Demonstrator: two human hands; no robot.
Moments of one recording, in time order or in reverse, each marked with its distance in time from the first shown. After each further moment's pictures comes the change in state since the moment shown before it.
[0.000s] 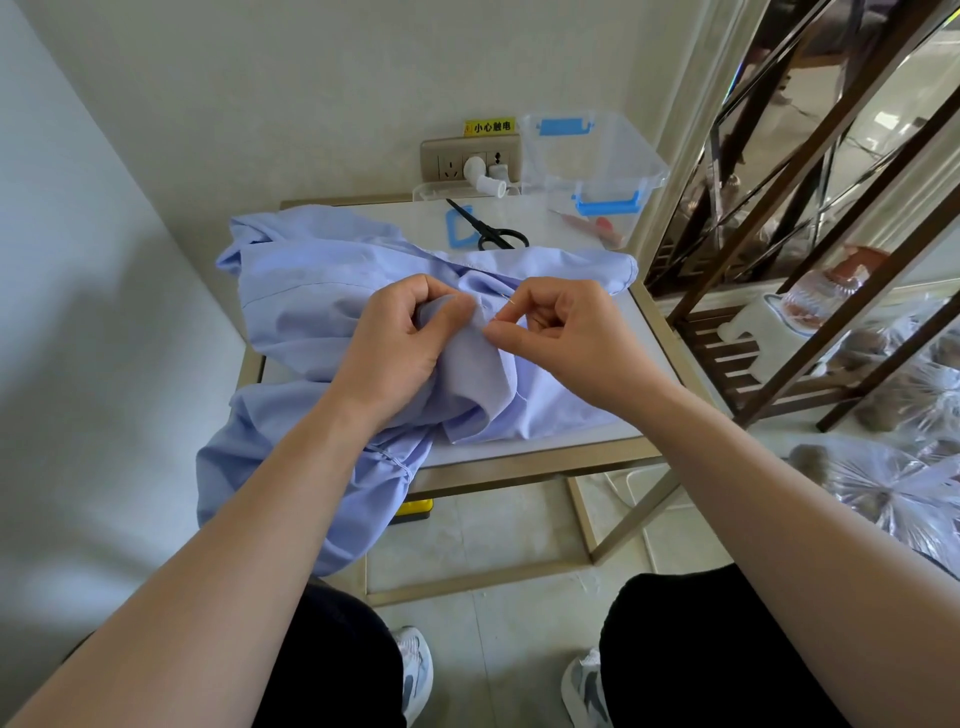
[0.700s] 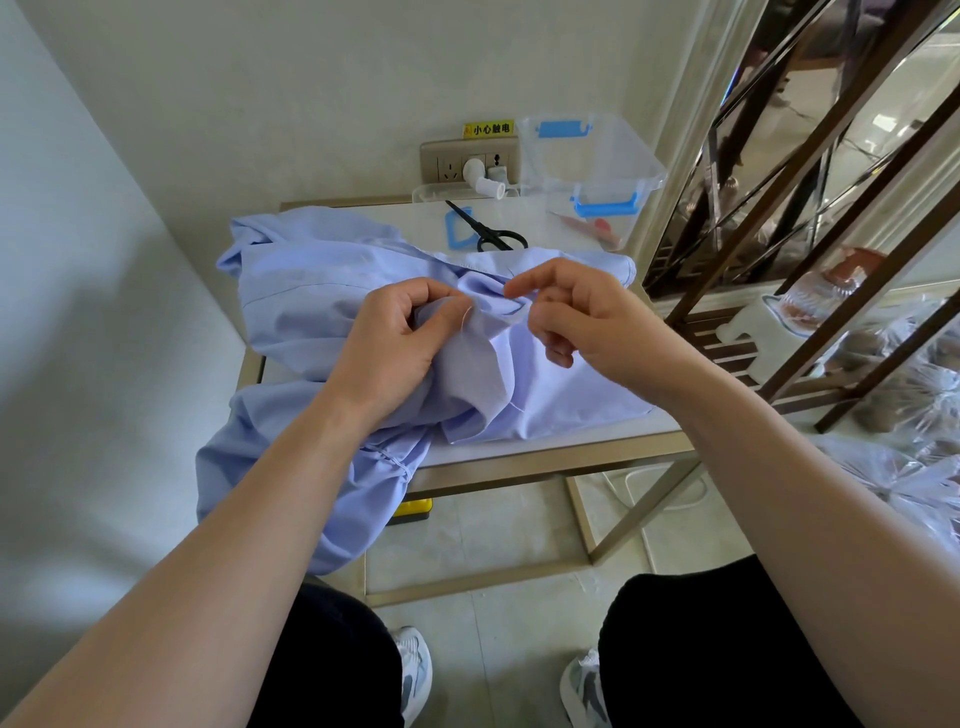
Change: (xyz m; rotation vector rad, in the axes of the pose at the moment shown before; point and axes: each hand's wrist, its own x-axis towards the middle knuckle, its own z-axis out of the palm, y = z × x) left_hand -0.002 0.003 -0.003 -0.025 -0.025 0.002; right_hand 0.002 -0.001 -0.024 0.109 -0.164 0.118
